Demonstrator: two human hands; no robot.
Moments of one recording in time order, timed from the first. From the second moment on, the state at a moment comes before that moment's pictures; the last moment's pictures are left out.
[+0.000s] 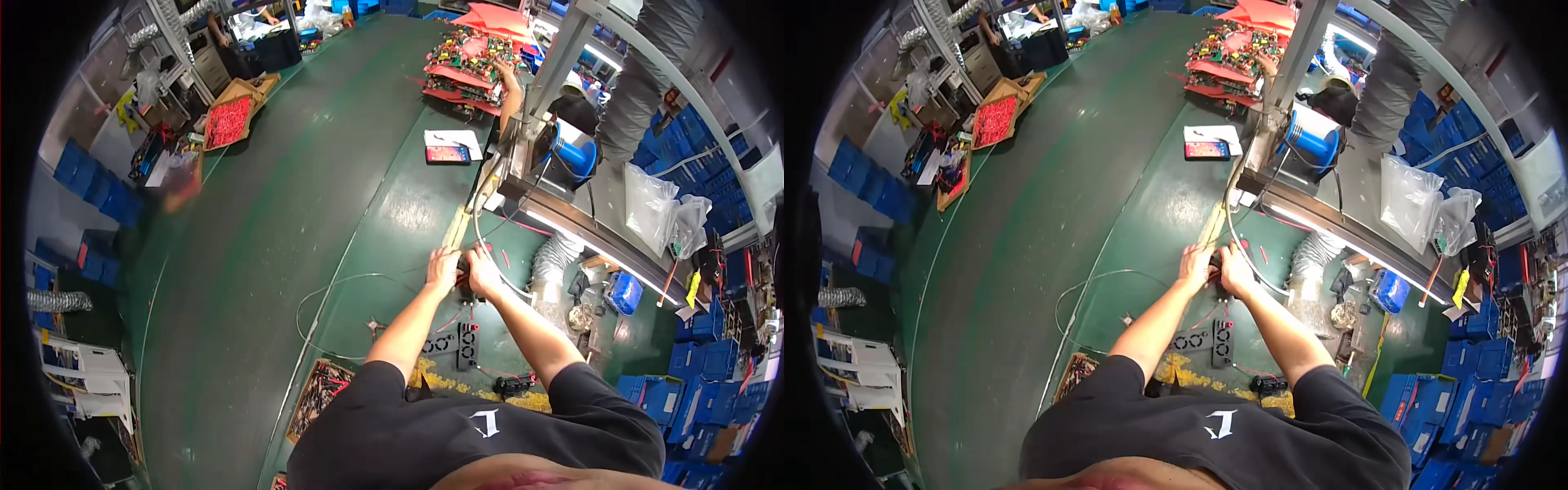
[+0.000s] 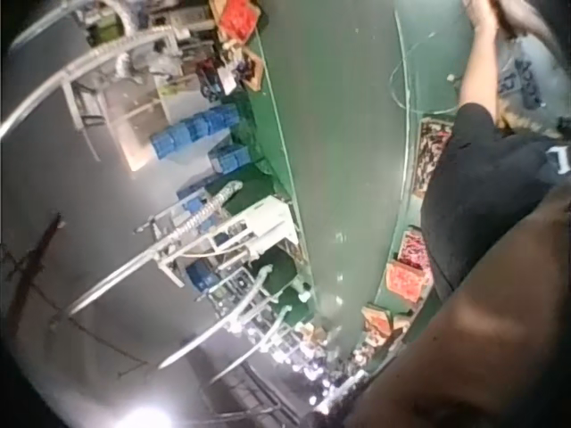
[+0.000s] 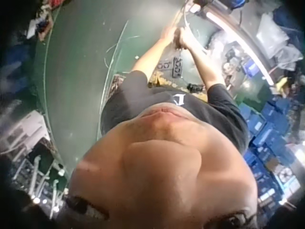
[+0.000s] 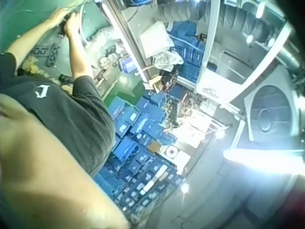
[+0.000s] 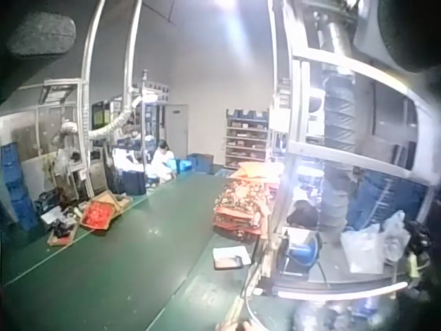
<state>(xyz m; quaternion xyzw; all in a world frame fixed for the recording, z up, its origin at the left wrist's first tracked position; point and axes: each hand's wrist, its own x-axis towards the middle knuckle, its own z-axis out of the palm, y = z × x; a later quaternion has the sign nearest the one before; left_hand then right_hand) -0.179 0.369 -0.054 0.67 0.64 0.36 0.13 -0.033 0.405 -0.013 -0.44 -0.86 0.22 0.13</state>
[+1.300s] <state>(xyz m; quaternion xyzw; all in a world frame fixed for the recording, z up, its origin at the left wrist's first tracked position) -0.171 -0.092 -0.025 0.22 0.88 0.42 0.07 -0.028 0.372 -0.029 -0.35 -0.93 0.03 0.08</state>
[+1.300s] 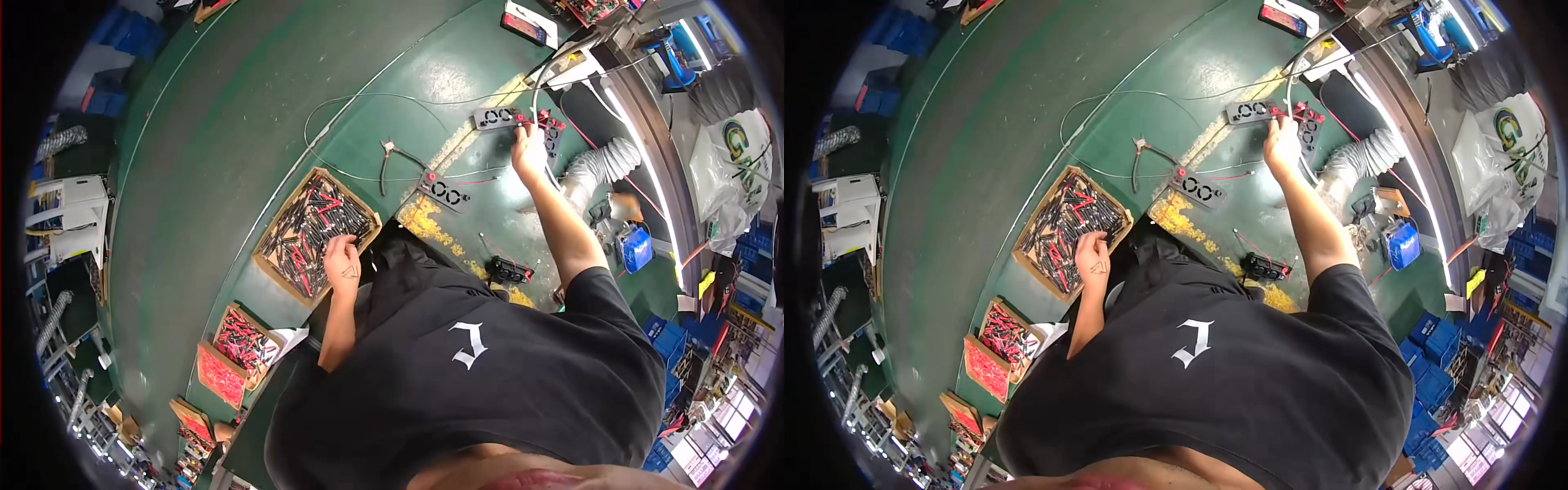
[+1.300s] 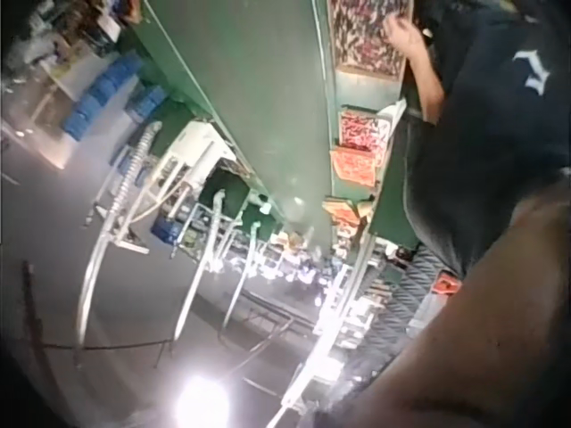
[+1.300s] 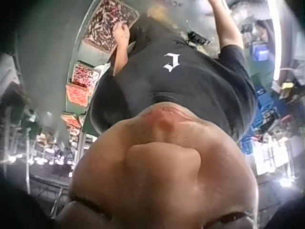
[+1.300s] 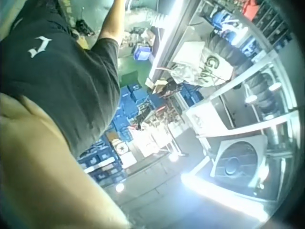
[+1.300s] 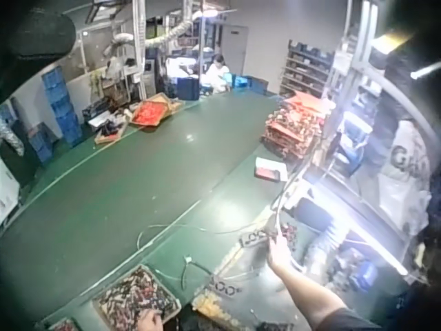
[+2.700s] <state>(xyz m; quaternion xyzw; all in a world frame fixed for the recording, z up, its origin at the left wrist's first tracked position) -0.104 -0.156 -0.045 0.14 0.90 0.40 0.02 0.086 0.144 -0.010 -0.15 -0.94 0.24 0.19</state>
